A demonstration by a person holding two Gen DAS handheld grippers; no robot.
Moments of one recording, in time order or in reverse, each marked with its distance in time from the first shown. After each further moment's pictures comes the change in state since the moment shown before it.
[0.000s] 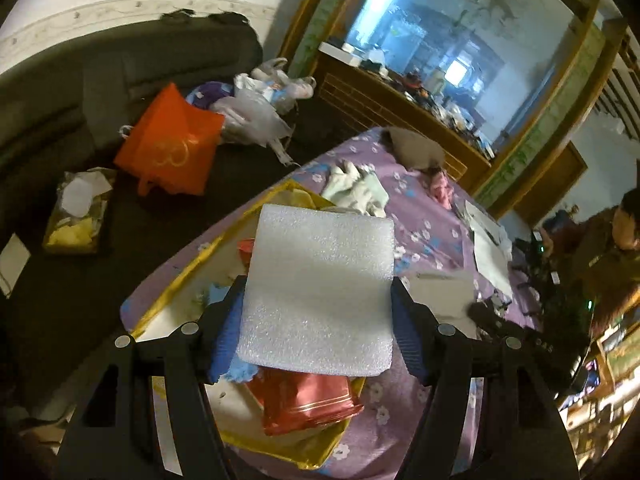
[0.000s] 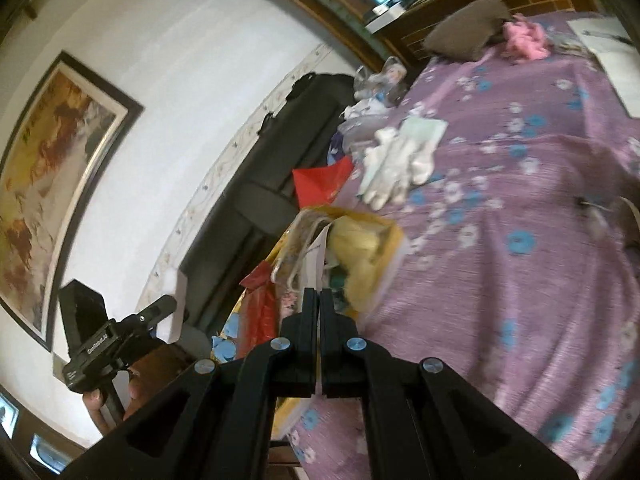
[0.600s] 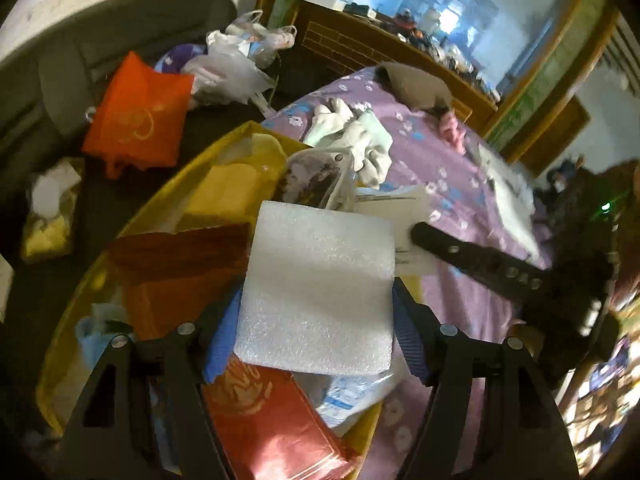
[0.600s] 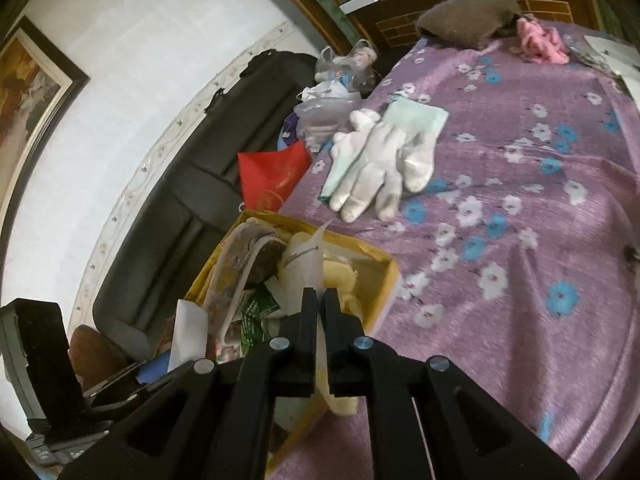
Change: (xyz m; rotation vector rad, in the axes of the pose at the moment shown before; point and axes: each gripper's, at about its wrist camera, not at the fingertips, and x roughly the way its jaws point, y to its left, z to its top) left arm 0.099 -0.015 -0.005 0.057 0.171 -0.015; right arm 0.097 -0.004 0.031 -0.032 0.058 -0.213
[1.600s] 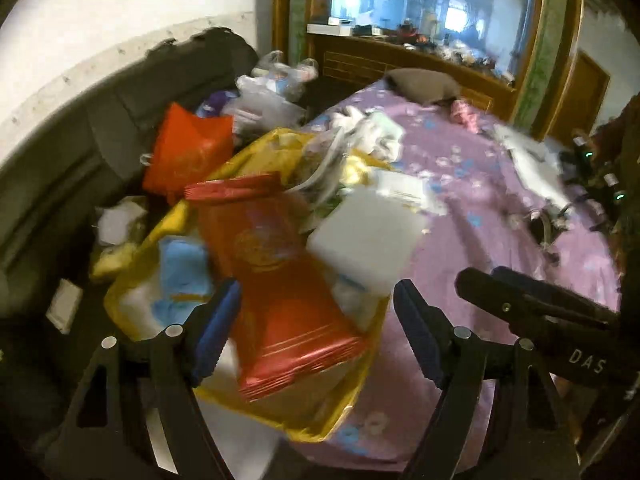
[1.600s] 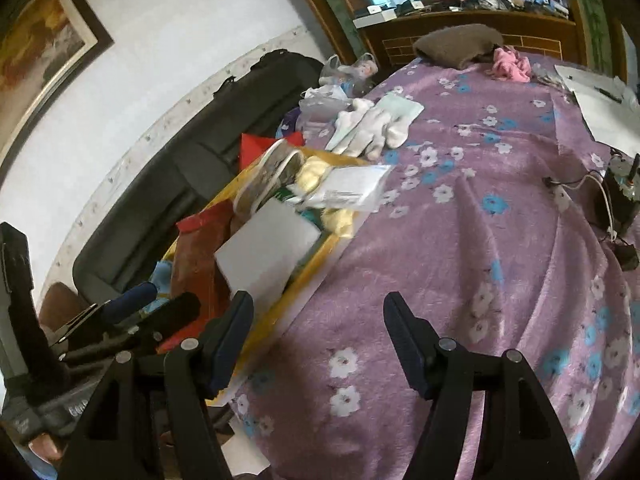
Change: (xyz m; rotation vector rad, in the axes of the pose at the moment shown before) left arm -0.056 -0.037 -0.078 0.174 -0.155 0.323; right arm -0.079 0.034 -0.101 -0.125 -0.039 -0.112
